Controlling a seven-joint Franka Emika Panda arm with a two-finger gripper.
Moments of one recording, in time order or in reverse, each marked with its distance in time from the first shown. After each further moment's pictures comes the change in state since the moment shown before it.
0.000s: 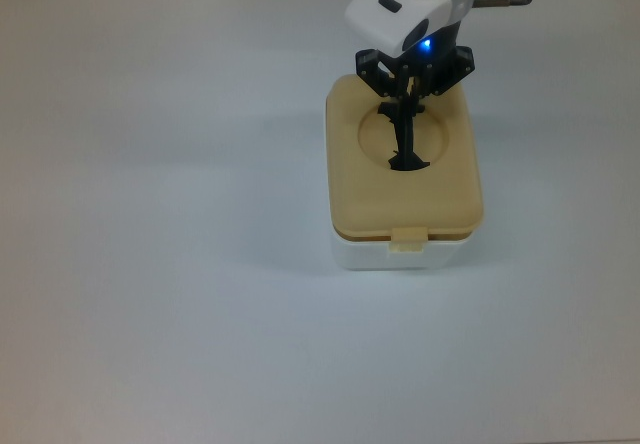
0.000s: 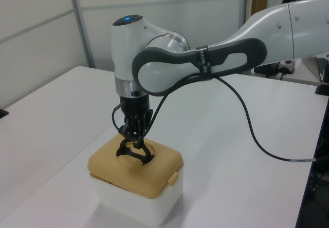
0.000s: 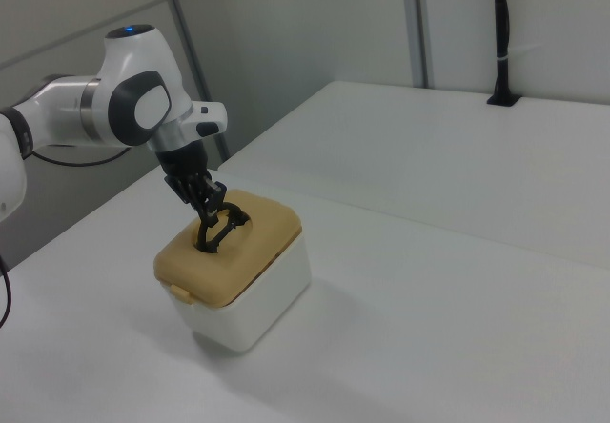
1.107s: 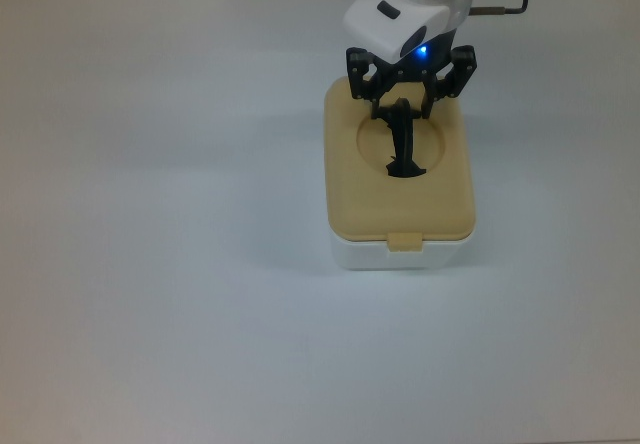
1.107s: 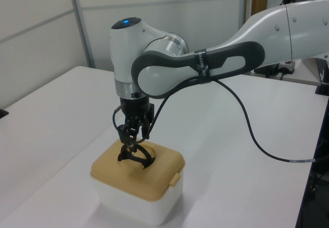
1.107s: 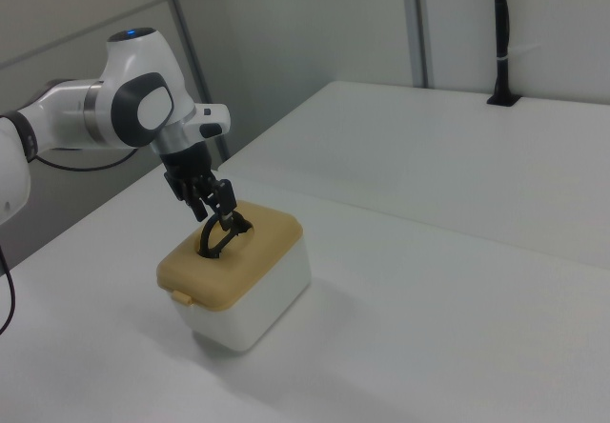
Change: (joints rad) arm 0.000 0.009 -0.004 0.003 -0.033 0.000 0.002
